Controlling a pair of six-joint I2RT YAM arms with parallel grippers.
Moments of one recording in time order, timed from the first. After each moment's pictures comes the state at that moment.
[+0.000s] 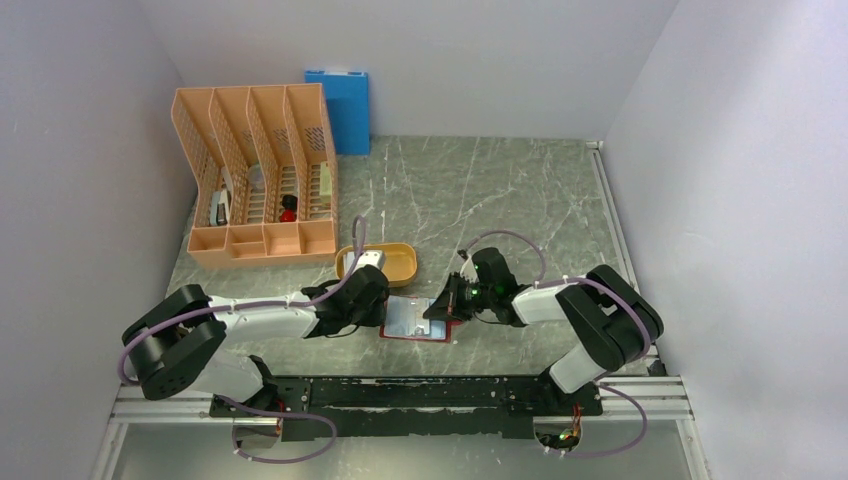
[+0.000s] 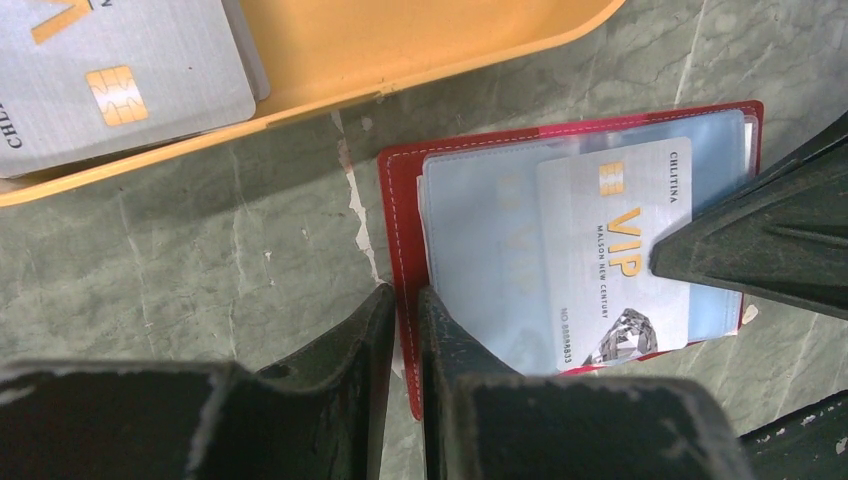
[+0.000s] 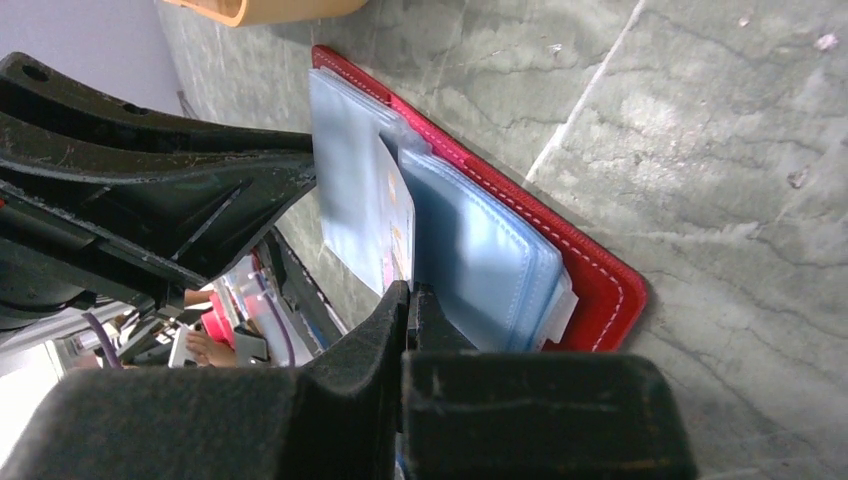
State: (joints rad) left arm -0.95 1.38 0.55 -0.07 -0.23 -0.77; right arm 0.58 1.55 0.39 0.41 -0.58 0.89
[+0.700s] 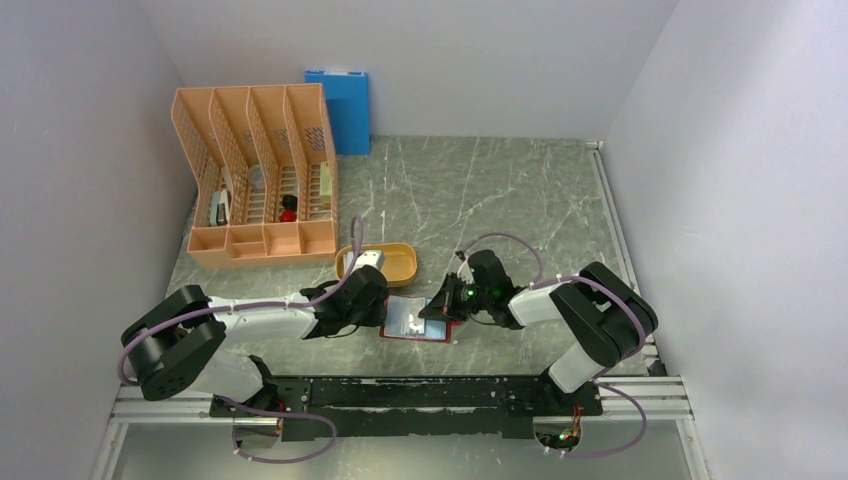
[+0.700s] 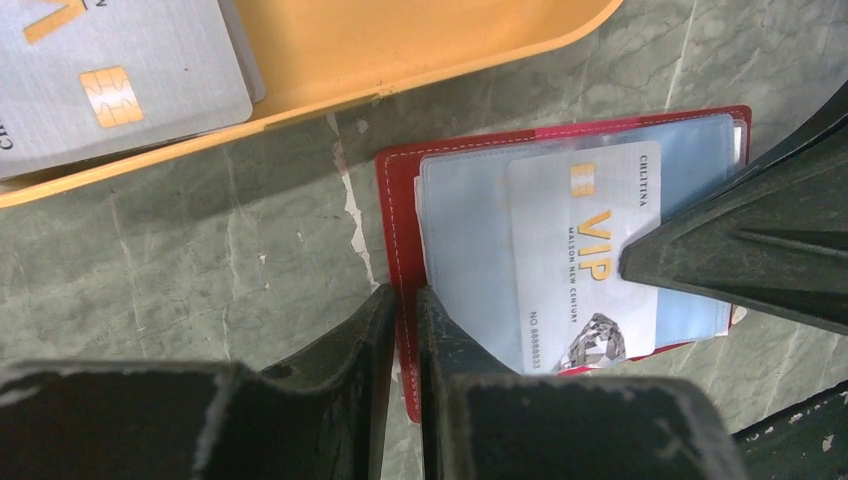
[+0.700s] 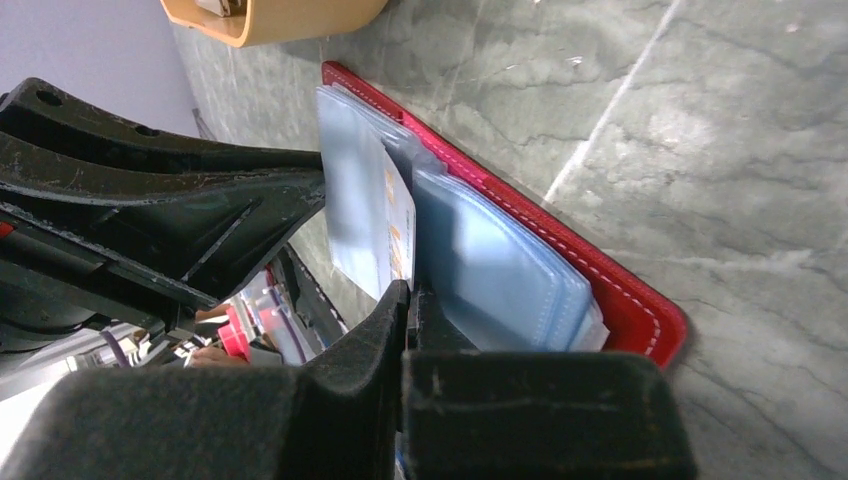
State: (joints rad) left arm -0.95 1.38 0.54 -0.04 -0.22 -0.78; right arm 0.61 1.59 0.39 0.50 -0.55 0.96
